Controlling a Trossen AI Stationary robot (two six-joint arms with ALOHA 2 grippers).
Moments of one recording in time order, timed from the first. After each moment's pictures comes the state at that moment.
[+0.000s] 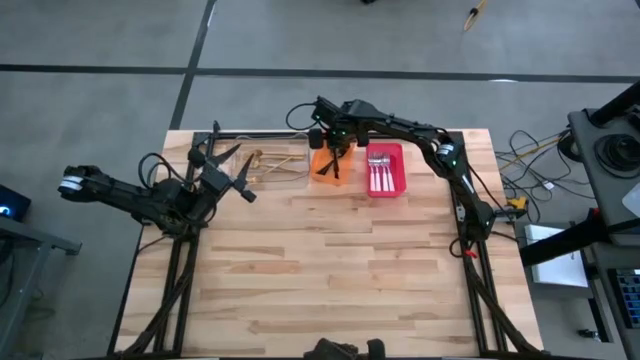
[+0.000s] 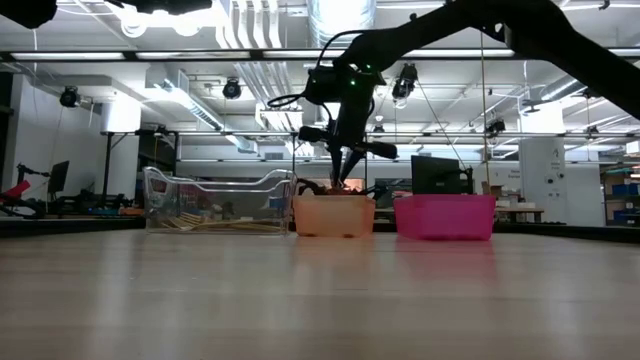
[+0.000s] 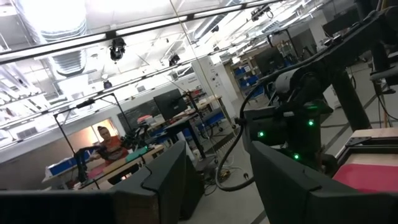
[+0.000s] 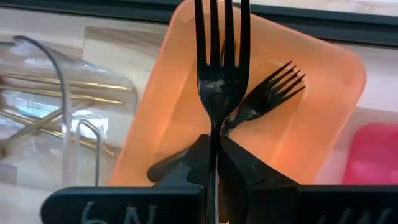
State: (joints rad) left arm -0.21 0.82 0.46 0.89 -1.04 0.87; right arm -0.52 2.26 2.12 -1.06 0.08 0.91
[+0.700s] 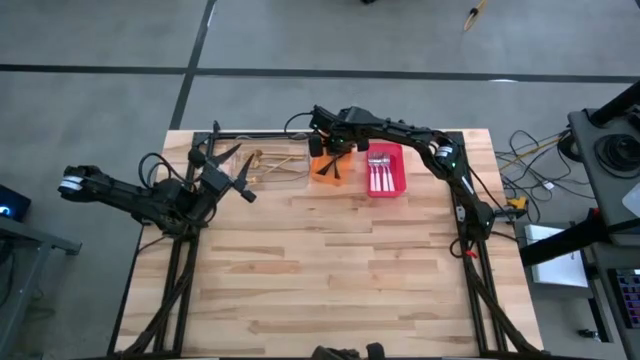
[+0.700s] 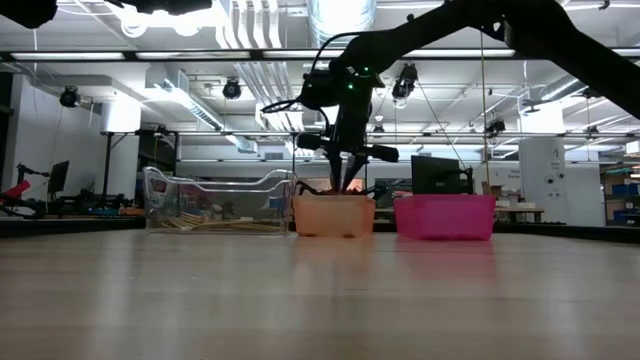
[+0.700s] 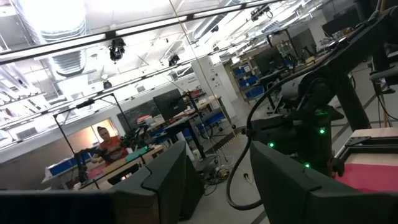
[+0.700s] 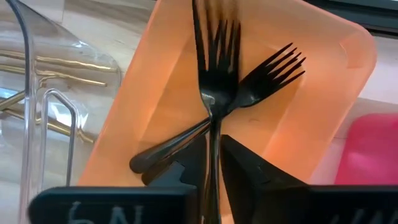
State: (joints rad) left arm -0.21 0.82 0.46 0.89 -1.04 0.87; right arm -0.48 2.26 2.07 -1.06 0.12 0.89
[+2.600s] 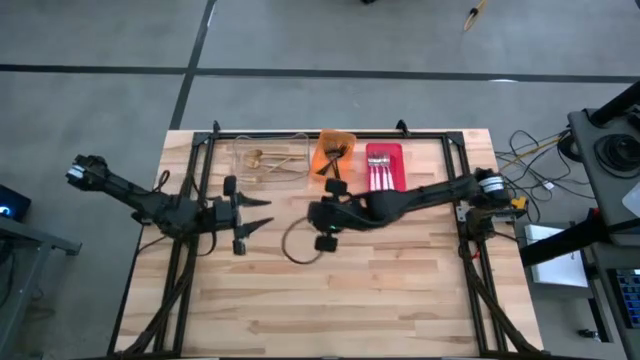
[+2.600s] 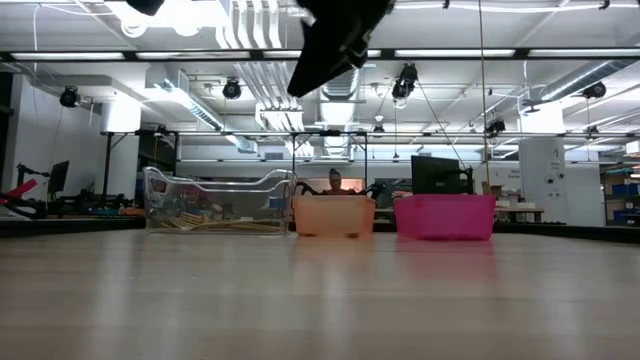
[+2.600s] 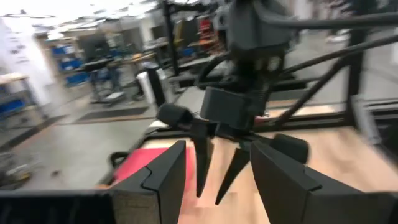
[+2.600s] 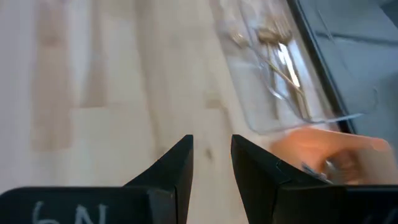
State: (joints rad) left arm -0.41 0.80 0.58 0.21 -0.60 0.14; right arm 0.12 1.88 1.64 -0.62 0.40 0.06
